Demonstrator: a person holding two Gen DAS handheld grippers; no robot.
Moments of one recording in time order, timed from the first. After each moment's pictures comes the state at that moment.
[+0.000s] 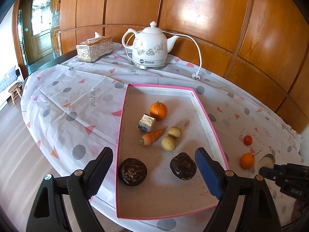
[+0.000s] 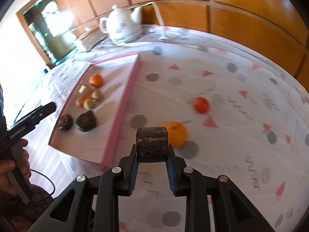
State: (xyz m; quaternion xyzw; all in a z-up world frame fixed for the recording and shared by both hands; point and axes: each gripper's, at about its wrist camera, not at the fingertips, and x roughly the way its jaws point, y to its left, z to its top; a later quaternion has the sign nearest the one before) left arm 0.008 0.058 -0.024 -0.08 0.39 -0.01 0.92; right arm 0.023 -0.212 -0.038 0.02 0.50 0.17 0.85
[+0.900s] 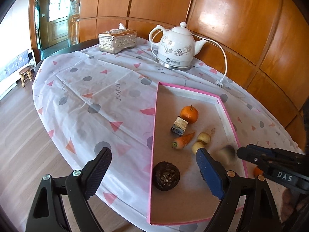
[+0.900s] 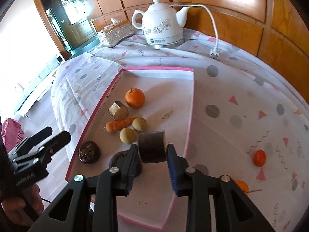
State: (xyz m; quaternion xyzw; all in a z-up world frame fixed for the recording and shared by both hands) left arm 0.012 0.107 -0.035 -0.12 0.40 0.04 0.91; right arm 0.085 -0.098 -0.032 -0.02 0.49 0.22 0.84
